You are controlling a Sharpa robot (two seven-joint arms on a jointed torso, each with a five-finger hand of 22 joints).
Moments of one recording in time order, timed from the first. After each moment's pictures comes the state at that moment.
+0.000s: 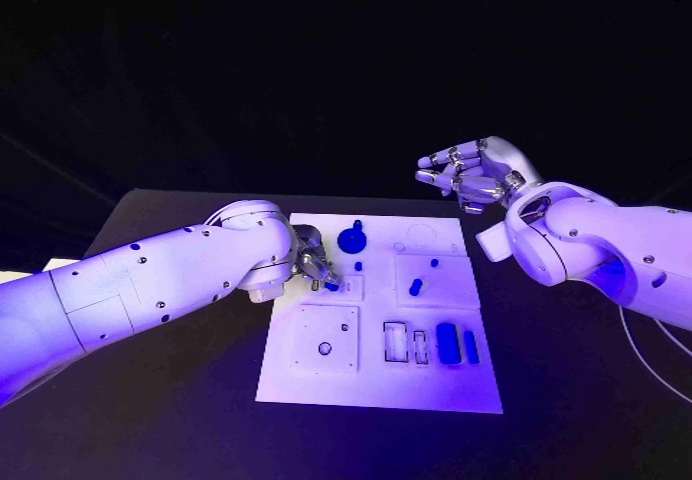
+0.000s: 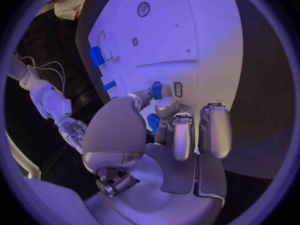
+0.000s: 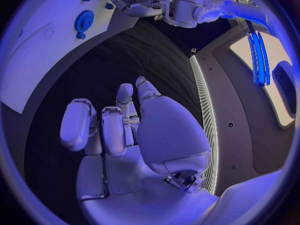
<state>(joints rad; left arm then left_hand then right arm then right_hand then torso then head) 1.32 -0.52 -0.01 1.35 -1.10 0.18 -0.65 1.17 -0.11 0.57 0.19 0.12 0.93 0.04 0.59 0.72 1.32 -0.03 1.10 1.04 1.47 -0.09 1.57 1.31 0.05 1.47 0.01 1.43 1.31 1.34 -0.97 -0.03 1.63 -0.63 -0.56 0.13 1.37 -0.02 0.04 0.13 0.22 1.02 0.13 0.09 0.09 1.16 0.05 0.77 0.89 1.46 -0.03 1.38 1.31 0.08 1.37 0.07 1.32 1.11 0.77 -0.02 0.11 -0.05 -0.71</state>
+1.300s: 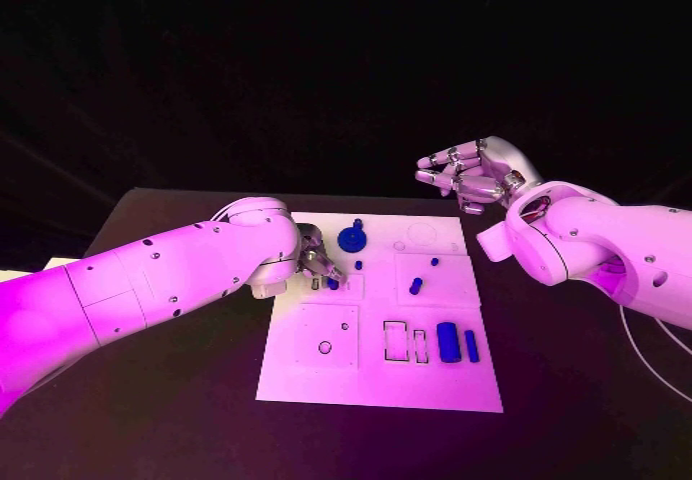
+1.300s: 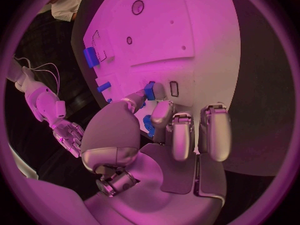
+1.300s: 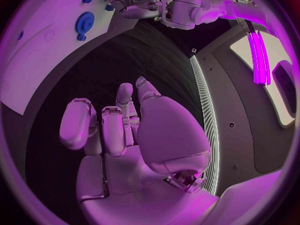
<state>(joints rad) 1.32 -0.48 -0.02 1.30 -1.11 0.21 -0.68 0.97 -0.10 0.48 0.14 0.12 1.03 0.01 0.58 0.71 1.38 -0.06 1.18 1.13 1.47 -0.11 1.57 1.31 0.04 1.46 0.00 1.47 1.31 1.34 -0.97 -0.03 1.63 -0.64 -0.56 0.12 1.37 -0.02 0.03 0.13 0.22 1.02 0.13 0.09 0.09 1.16 0.05 0.75 0.88 1.46 -0.03 1.37 1.31 0.08 1.37 0.08 1.31 1.10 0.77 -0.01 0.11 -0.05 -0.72</state>
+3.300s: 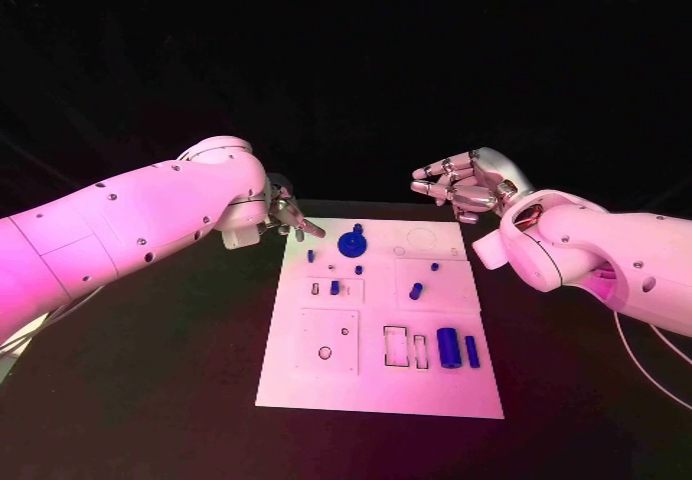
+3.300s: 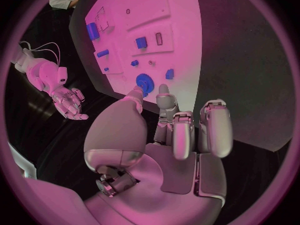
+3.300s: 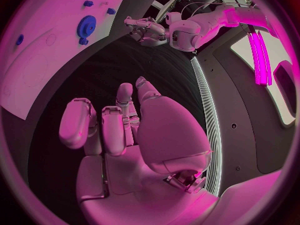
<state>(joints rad) 1.45 -0.49 0.03 1.18 -1.07 0.27 -0.69 1.07 -0.07 0.06 0.26 0.10 0.96 0.05 0.49 0.66 1.26 -0.02 0.98 0.91 1.46 -0.09 1.57 1.31 0.04 1.46 0.01 1.41 1.31 1.33 -0.96 -0.03 1.61 -0.64 -0.54 0.12 1.37 -0.02 0.03 0.13 0.22 1.02 0.13 0.09 0.09 1.16 0.05 0.75 0.88 1.46 -0.03 1.37 1.31 0.08 1.37 0.08 1.31 1.09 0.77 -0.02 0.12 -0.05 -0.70</state>
